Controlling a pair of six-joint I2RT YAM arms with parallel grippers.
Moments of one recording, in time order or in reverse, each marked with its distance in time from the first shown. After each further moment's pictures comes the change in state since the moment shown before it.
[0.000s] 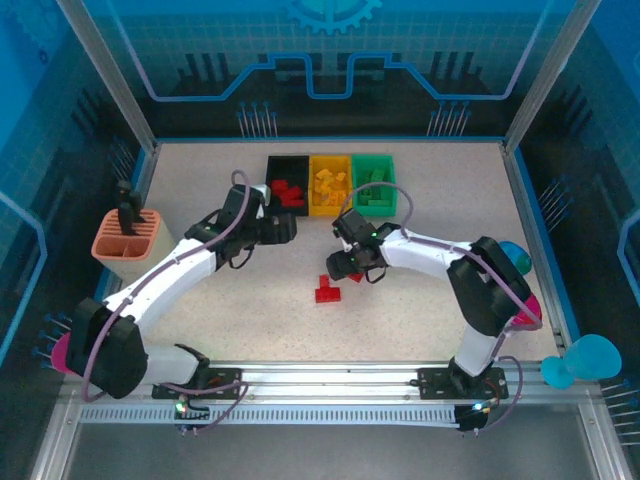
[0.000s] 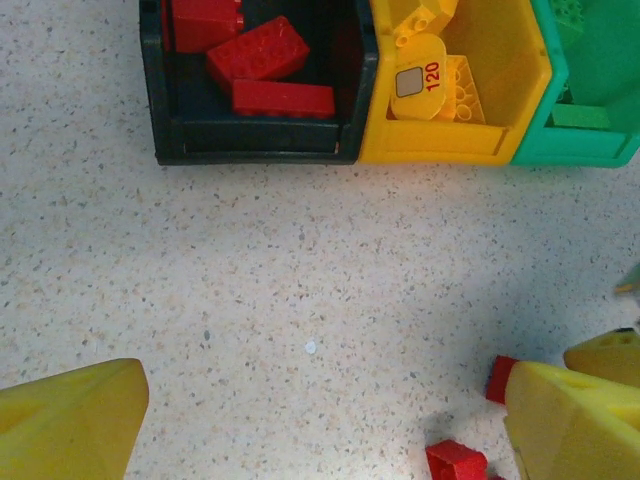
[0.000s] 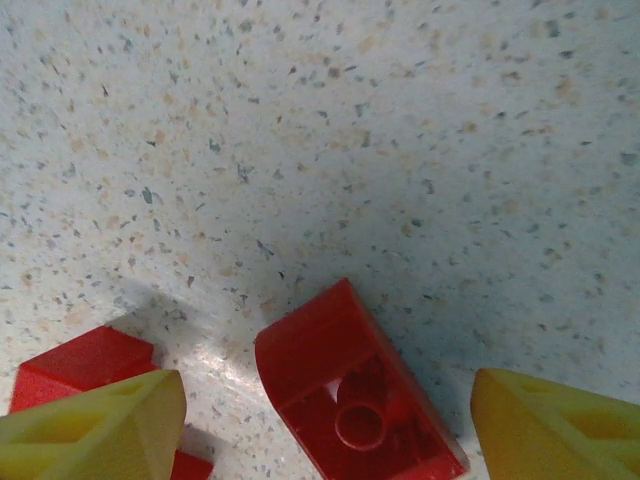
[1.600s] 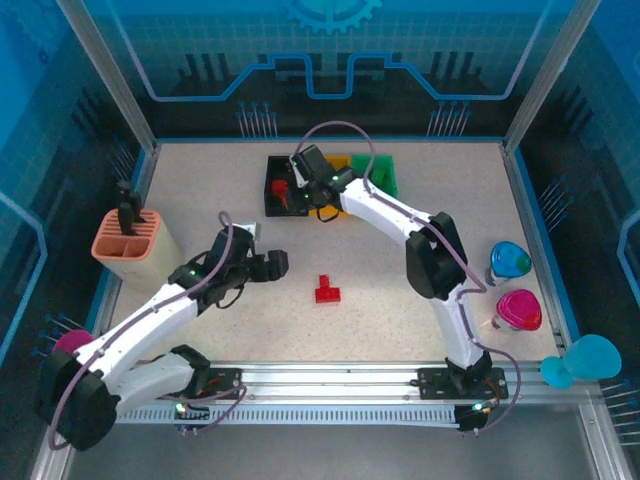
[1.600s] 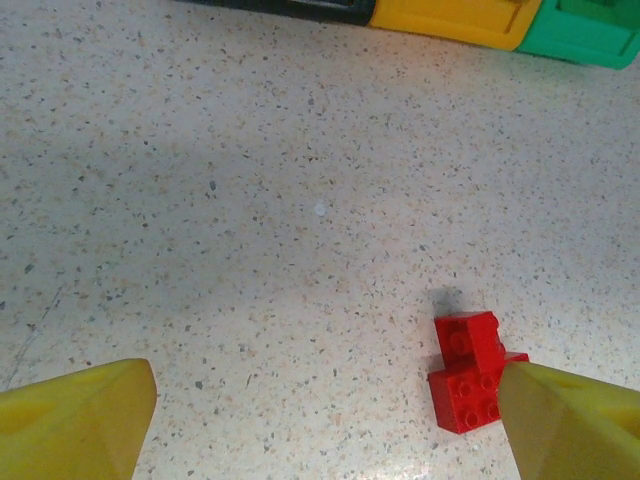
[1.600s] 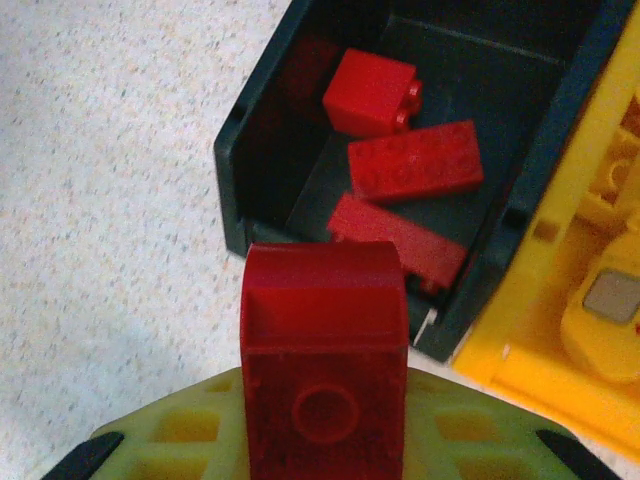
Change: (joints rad) left arm -0.084 -0.324 -0.300 -0.011 -0.017 -0.094; right arm -0.022 0.448 0.883 -0.102 -0.064 -0.003
